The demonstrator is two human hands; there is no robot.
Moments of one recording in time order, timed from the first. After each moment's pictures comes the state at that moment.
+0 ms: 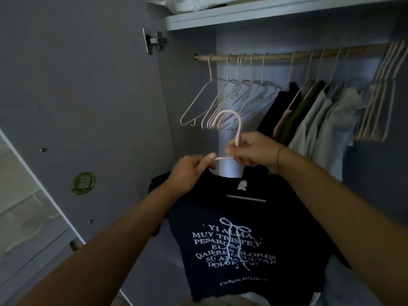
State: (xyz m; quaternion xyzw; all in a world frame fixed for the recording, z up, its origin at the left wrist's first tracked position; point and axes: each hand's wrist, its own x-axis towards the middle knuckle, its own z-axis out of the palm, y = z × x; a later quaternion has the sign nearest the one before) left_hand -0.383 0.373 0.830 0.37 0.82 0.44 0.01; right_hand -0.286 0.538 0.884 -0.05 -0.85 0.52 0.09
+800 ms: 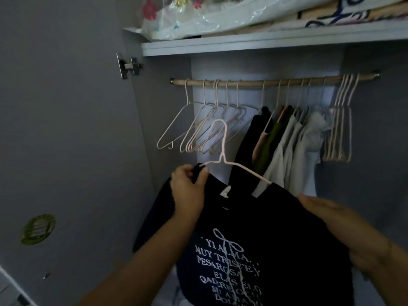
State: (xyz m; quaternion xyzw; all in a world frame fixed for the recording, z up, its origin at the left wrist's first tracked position) left_hand -0.374 0.435 0.827 0.18 0.77 0.61 -0.07; right_hand -0.146 0.582 0.853 -0.13 -0.62 0.76 0.11
